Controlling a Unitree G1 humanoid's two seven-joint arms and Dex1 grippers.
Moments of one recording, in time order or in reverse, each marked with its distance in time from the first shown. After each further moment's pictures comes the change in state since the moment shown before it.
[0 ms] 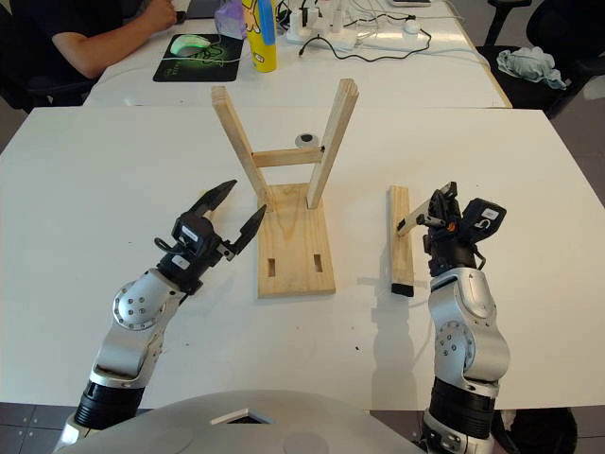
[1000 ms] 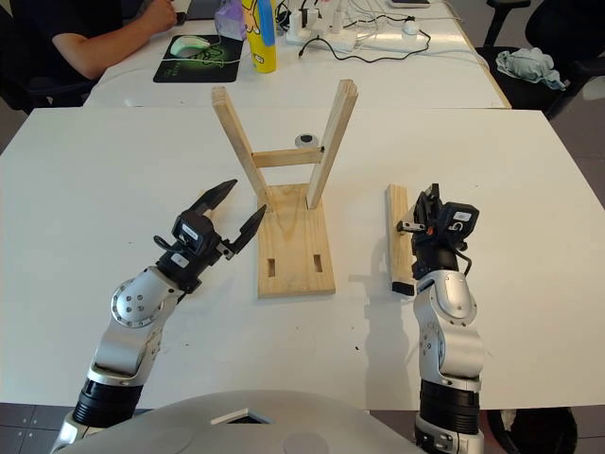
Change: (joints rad) left arm -0.012 0.006 0.007 -0.001 -0.001 0.019 -0.016; right arm 0.040 0.003 0.123 0.093 -0.195 -0.174 0.034
